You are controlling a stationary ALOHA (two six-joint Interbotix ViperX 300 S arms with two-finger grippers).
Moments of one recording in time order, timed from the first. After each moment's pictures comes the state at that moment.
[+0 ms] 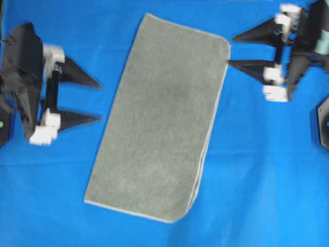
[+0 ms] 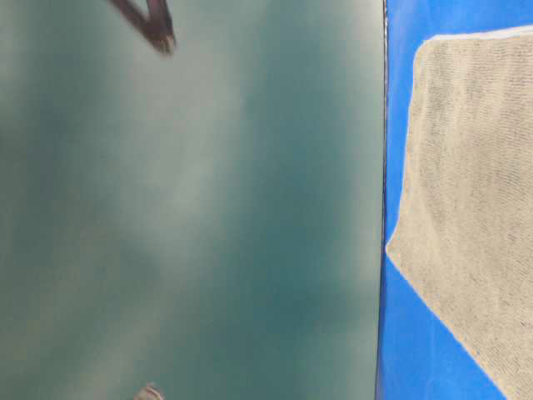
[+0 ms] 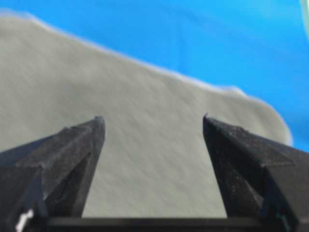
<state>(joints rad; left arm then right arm) 0.01 -0.65 0.83 -0.02 0.17 -0.09 -0.21 -0.69 0.93 -0.77 0.07 0.78</state>
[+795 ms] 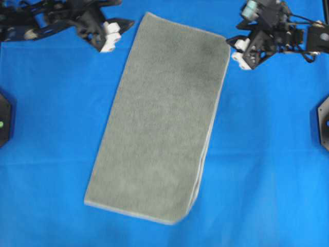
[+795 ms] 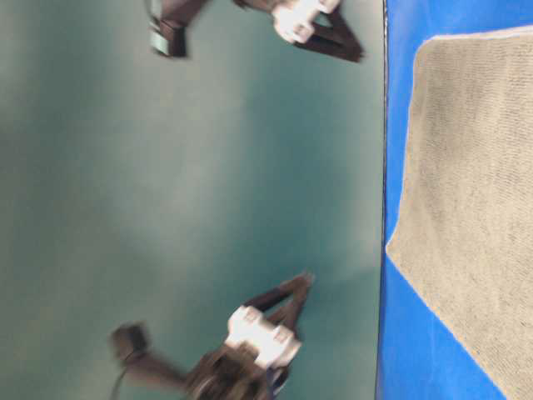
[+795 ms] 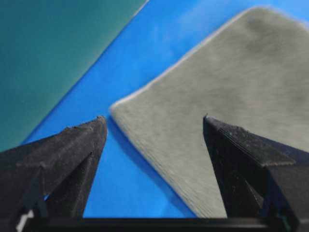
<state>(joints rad) 0.54 -0.04 0.75 -0.02 -0.25 0.02 -0.52 -0.14 0.85 -0.78 0.17 0.82</state>
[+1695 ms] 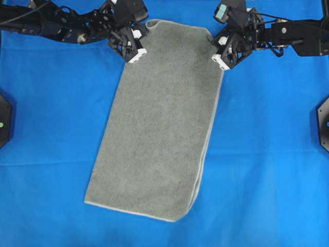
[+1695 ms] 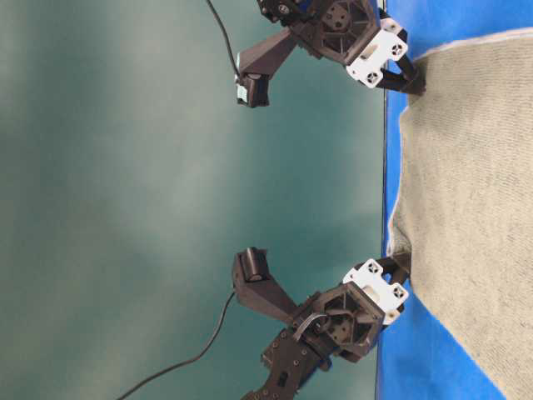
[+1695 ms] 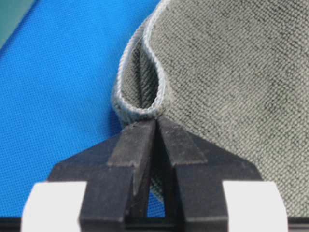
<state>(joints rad) 0.54 0.31 0.58 -0.02 -0.21 0.11 -0.60 0.15 0.76 -0.81 0.02 0.81</state>
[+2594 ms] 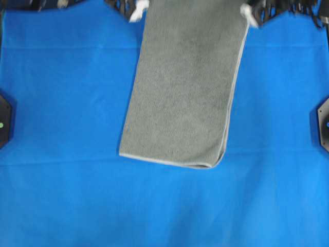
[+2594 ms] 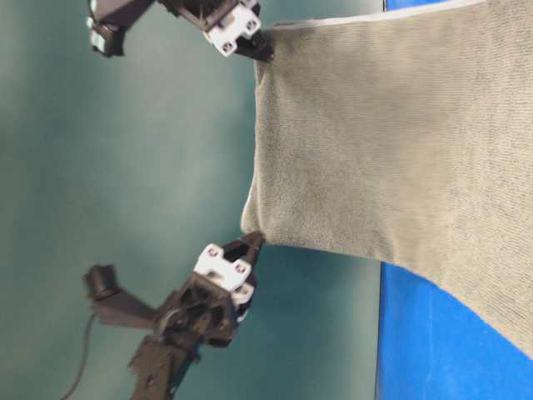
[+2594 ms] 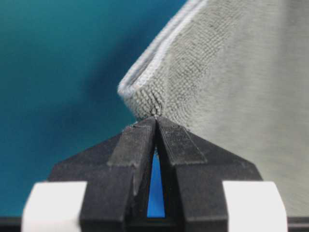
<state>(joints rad) 0.55 0.02 0.52 -0.02 -0.15 0.11 -0.62 -0.30 0.76 -0.92 0.27 0.81</state>
